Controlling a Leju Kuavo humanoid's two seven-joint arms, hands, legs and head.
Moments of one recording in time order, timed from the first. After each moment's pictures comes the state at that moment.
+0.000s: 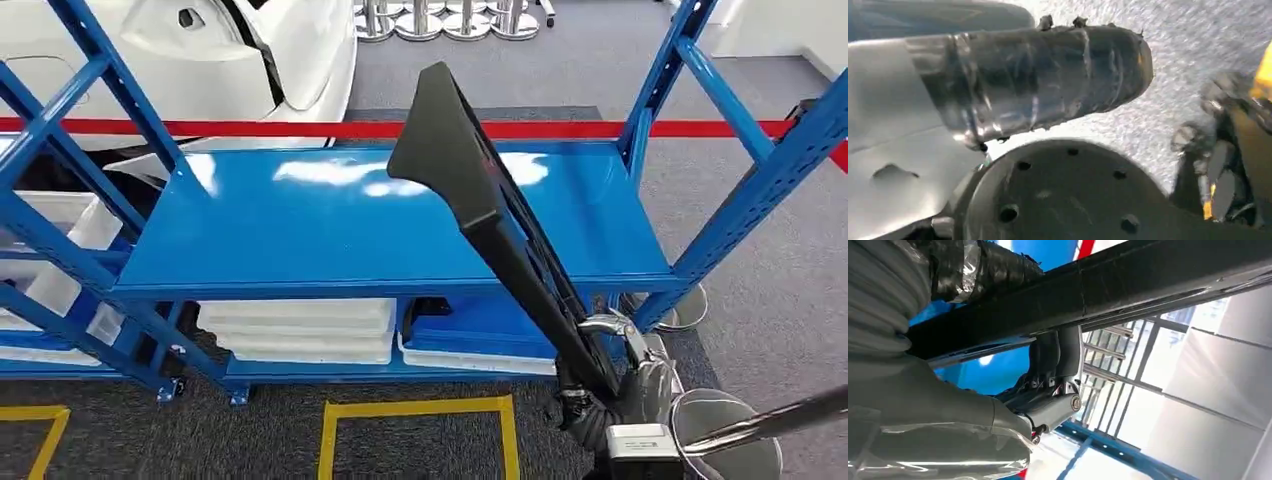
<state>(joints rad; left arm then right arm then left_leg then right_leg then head) -0.07 0.05 -0.33 -0.20 0.77 0.10 -0.44 0.07 -0.20 0.61 -2.04 0.49 -0.67 0.02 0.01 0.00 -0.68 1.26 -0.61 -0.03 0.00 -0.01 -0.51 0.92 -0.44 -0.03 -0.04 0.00</state>
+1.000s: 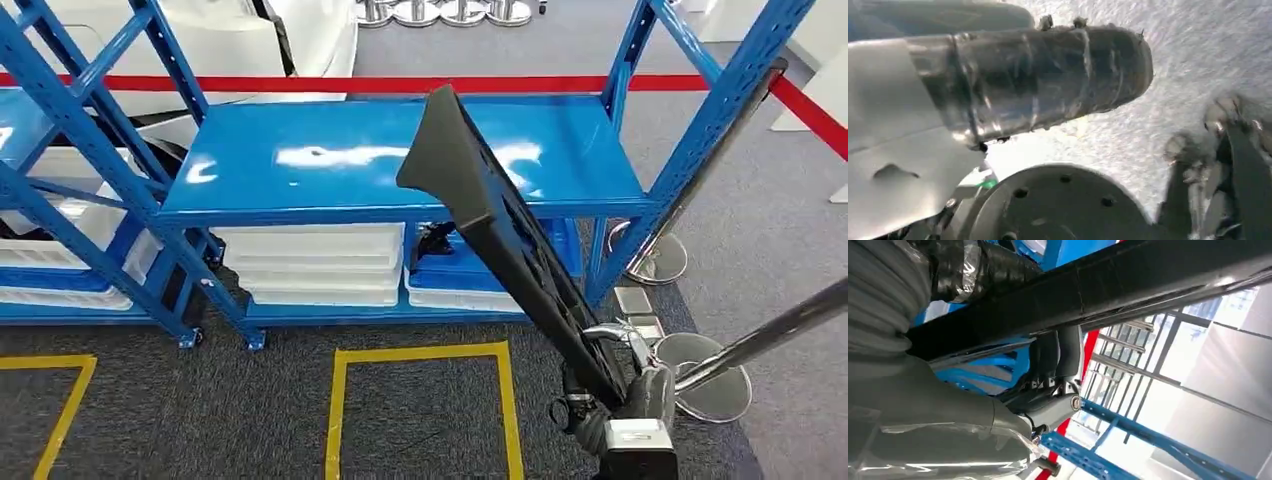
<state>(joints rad) -0.08 0.01 -0.34 -0.20 0.75 0.10 -0.45 0.11 -0.21 0.57 -2.03 0.52 -0.67 0.05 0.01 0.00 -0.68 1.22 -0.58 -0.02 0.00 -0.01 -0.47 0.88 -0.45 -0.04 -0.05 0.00</state>
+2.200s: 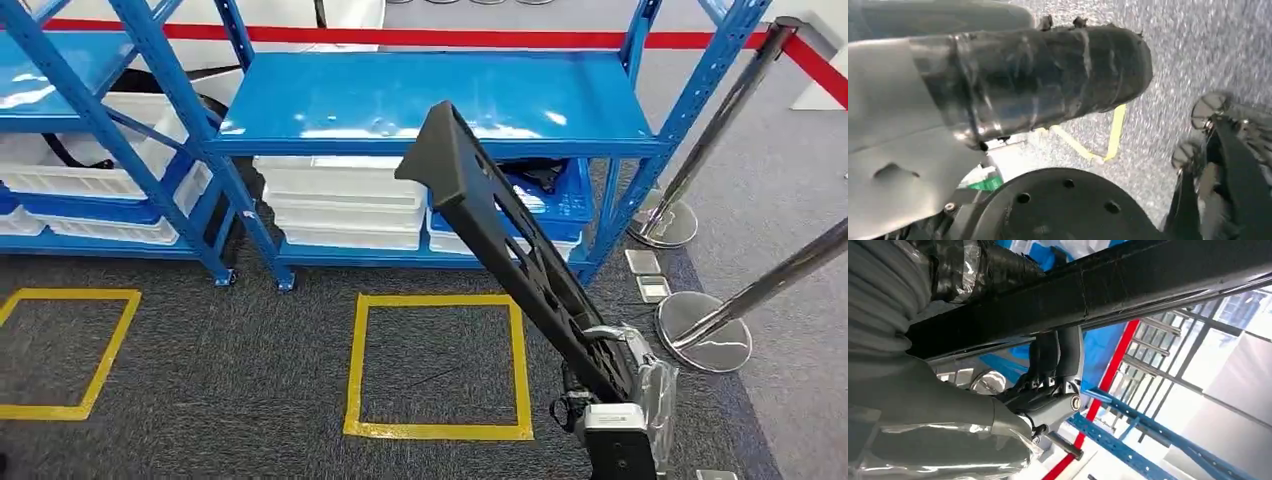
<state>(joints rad) -0.07 0.02 -0.34 -0.20 0.75 0.10 -0.43 0.11 -0.22 0.58 -2.03 0.69 -0.67 0.23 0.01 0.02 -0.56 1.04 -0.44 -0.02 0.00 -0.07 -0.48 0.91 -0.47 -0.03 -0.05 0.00</state>
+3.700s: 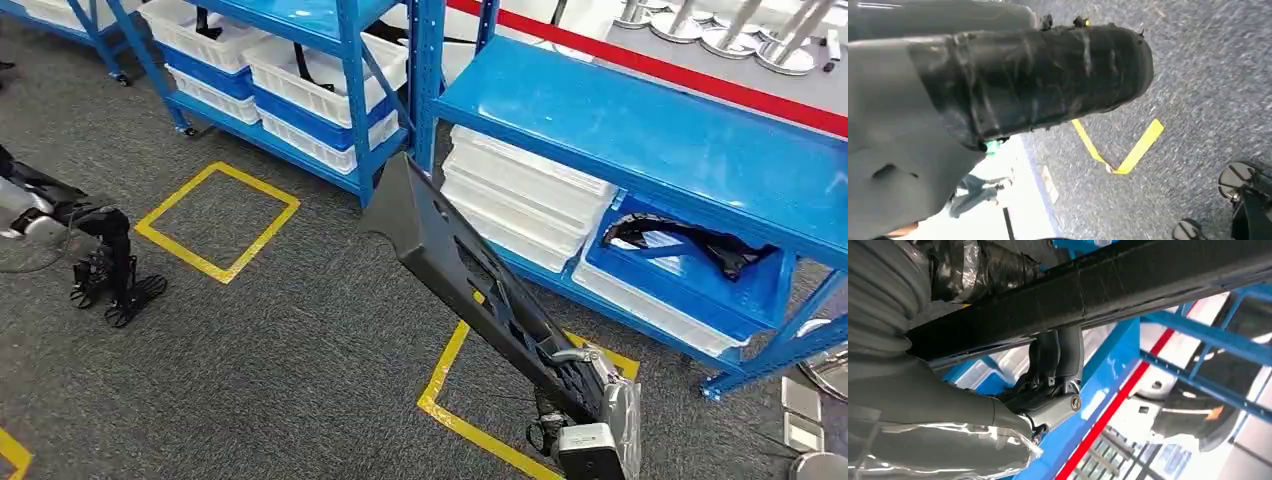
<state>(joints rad) -0.08 0.01 -0.42 -0.20 0.65 0.25 -0.53 0.15 -0.23 0.63 -1.97 0.59 -0.67 0.13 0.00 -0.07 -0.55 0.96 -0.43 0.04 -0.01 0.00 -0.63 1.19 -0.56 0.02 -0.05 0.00</state>
